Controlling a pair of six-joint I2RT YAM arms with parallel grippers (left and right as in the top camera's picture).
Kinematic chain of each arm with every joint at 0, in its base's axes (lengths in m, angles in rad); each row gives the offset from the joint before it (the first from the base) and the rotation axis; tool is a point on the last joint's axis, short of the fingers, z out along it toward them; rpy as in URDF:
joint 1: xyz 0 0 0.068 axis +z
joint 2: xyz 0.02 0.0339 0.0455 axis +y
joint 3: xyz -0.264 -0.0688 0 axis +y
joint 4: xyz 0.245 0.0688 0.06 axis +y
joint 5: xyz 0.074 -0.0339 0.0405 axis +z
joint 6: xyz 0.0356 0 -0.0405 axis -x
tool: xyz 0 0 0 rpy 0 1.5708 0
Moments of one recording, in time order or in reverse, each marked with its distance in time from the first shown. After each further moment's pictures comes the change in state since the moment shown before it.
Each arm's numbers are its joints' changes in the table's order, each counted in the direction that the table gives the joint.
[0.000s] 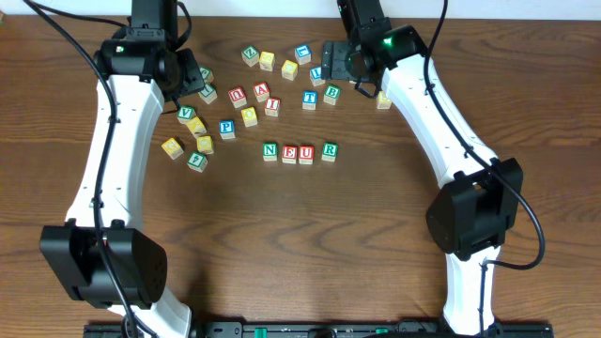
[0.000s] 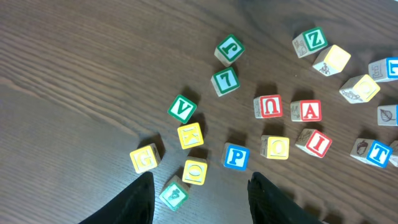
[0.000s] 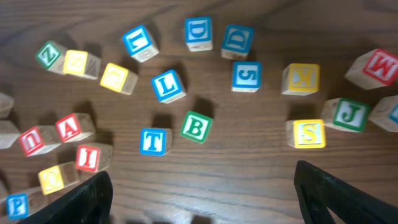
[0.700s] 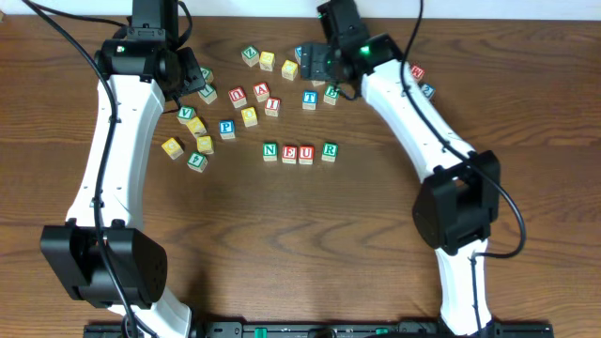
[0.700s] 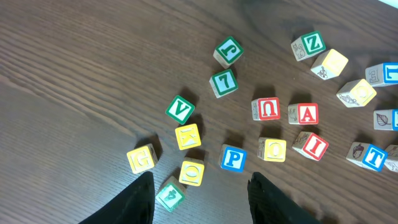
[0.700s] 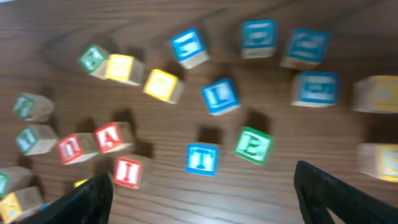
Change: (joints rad) left arm 0.000 0.002 0.000 -0.005 0.000 0.027; right arm 0.064 0.081 0.000 -0.156 0.068 -0.051
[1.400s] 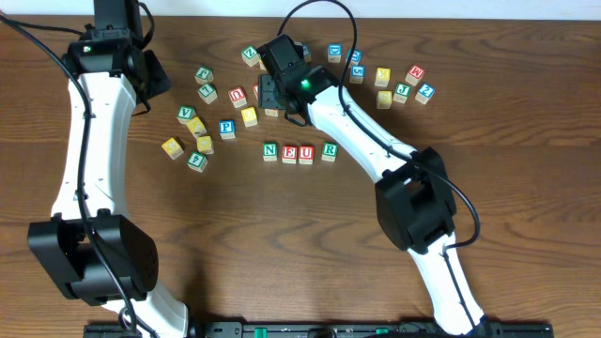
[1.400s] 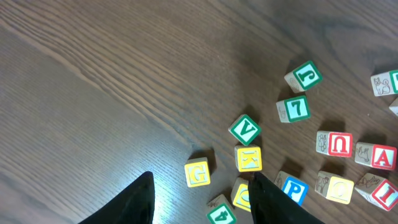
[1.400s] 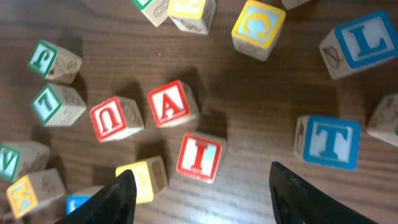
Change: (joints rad) left arm 0.127 0.026 0.000 0.011 0.079 0.000; right arm 0.164 0.131 0.000 -0.116 -0.047 -0.105
